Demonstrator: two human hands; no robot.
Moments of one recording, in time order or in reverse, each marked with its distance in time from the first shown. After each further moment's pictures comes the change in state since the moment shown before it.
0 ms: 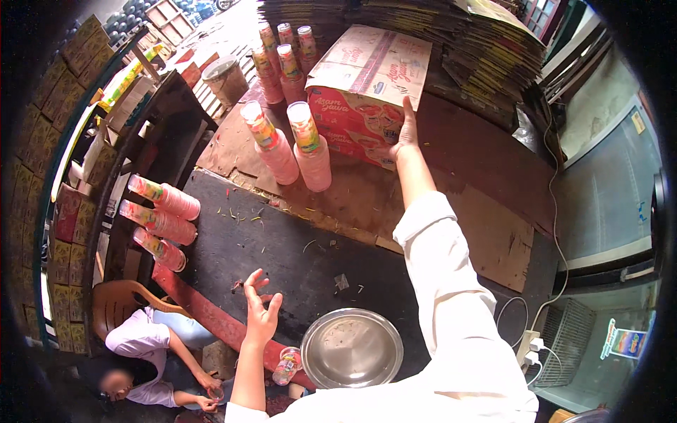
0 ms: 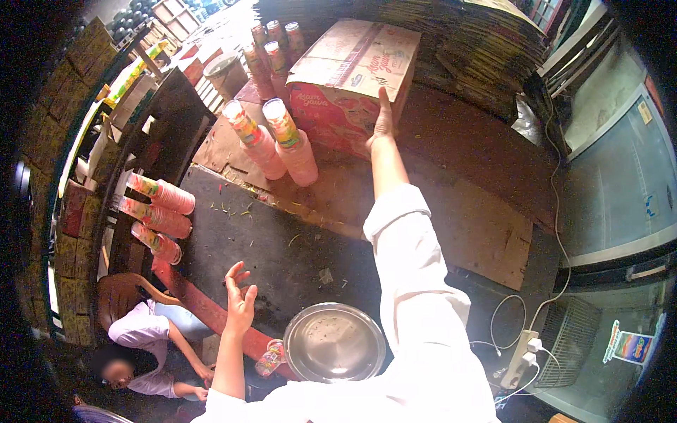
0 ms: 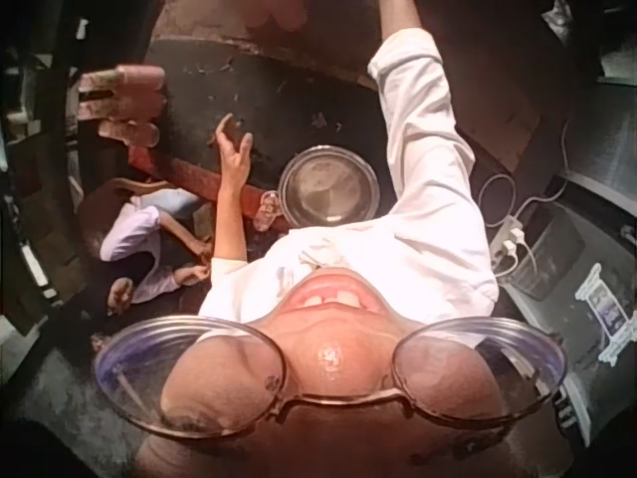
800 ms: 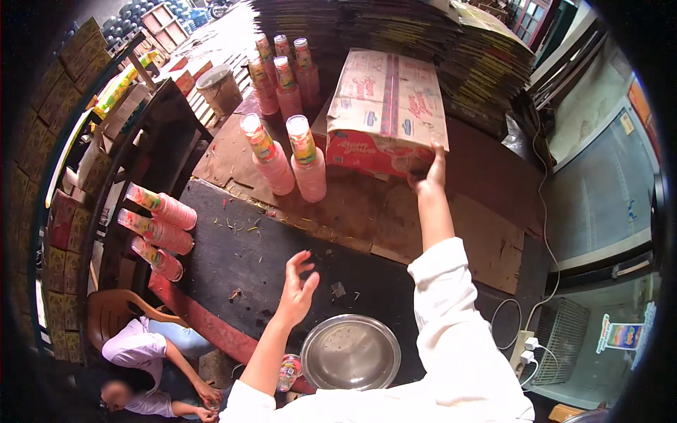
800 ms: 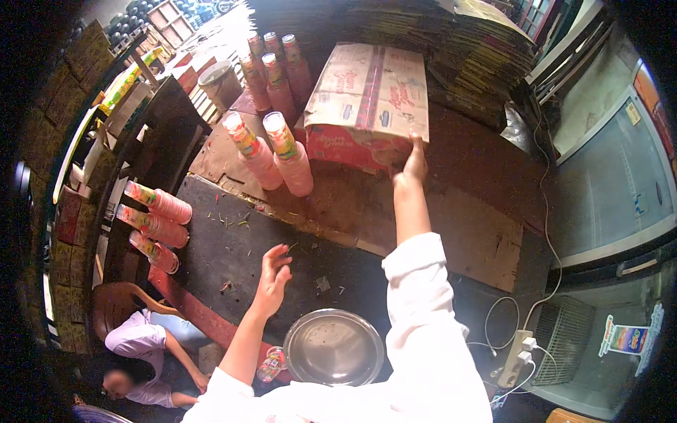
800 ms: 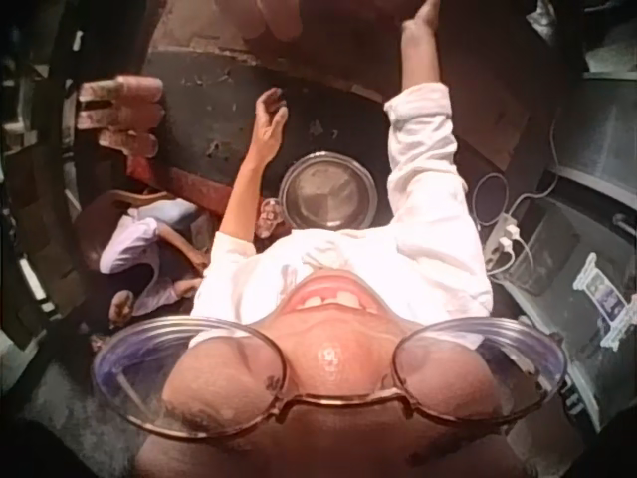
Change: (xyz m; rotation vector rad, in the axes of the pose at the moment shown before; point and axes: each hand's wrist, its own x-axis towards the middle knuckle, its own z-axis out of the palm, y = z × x) left_hand 0.043 0.032 0.064 -0.250 -0.302 0.042; right_hand -0.050 -0.038 -0.066 0.190 0.248 -0.174
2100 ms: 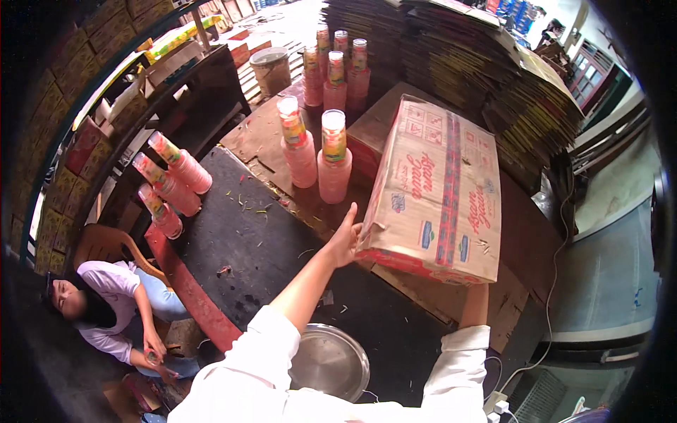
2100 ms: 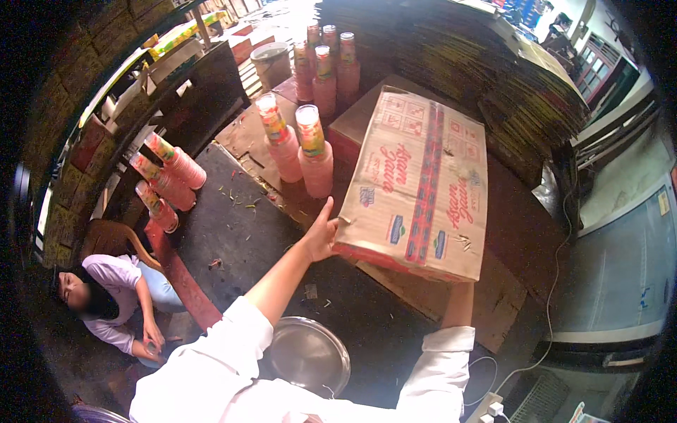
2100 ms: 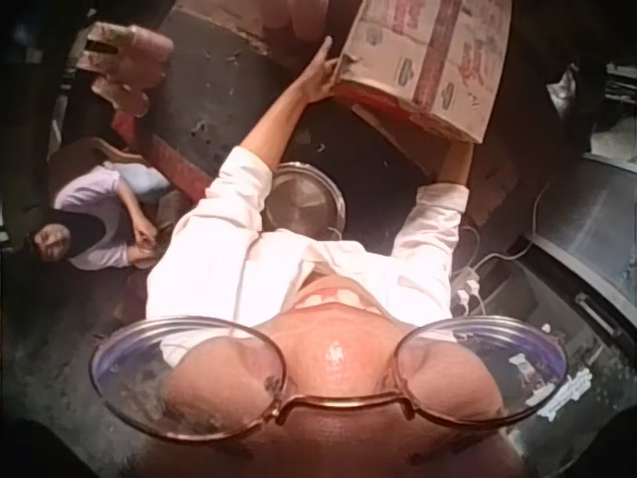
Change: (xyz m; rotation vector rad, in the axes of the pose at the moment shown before) left_hand 0.138 -0.030 0.066 -0.884 -0.256 -0.593; right_hand 0.021 -0.051 -0.151 -0.246 -0.158 0.144
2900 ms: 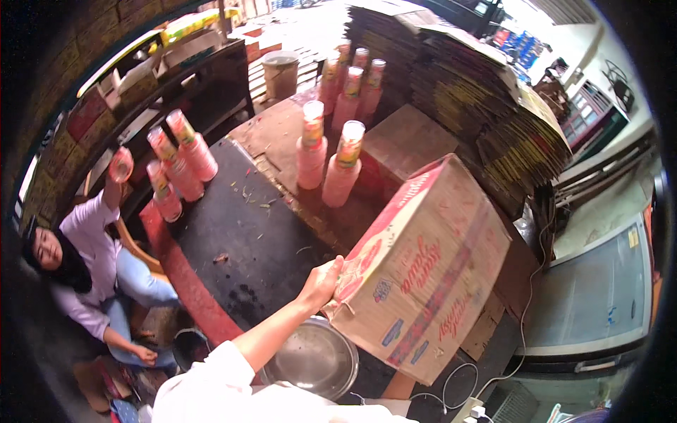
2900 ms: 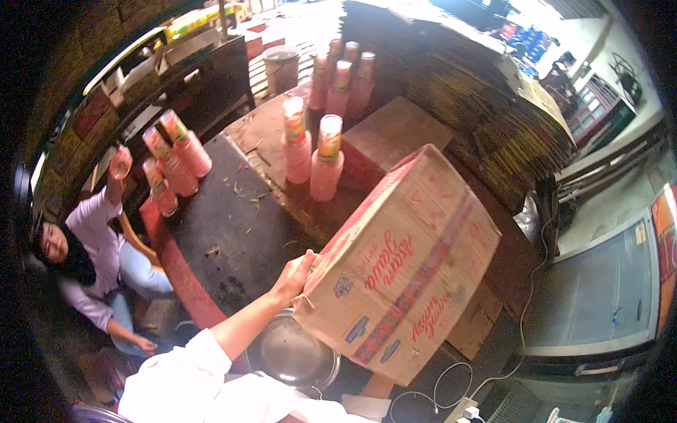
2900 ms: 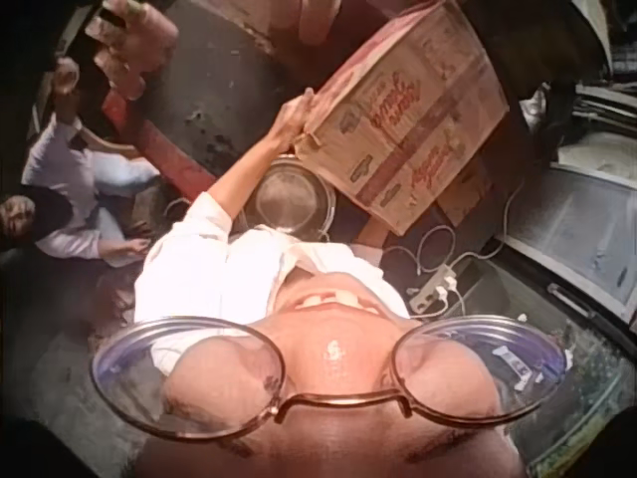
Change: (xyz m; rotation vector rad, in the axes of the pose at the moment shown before) left_hand -0.137 -0.044 0.030 0.520 0.304 0.504; right_hand -0.109 0.115 -0.055 -0.172 0.253 0.012
